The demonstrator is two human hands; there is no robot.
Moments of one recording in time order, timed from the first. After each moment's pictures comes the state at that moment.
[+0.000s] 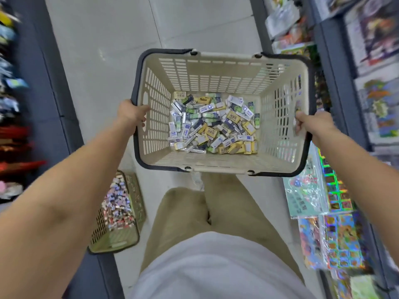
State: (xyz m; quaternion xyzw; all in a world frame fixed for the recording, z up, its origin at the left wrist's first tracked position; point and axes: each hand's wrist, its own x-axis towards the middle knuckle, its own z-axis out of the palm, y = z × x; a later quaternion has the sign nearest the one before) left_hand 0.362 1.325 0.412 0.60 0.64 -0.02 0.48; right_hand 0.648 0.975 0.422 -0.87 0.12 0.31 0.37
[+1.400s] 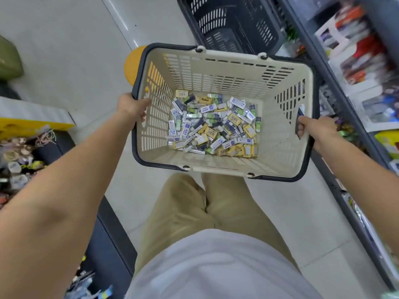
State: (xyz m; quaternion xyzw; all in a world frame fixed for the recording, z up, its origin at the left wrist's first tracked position) left_hand 0.968 2.185 0.436 0.72 0.52 -0.09 0.46; right_hand 1.127 1.772 0.411 -0.80 0.30 0.26 0.46
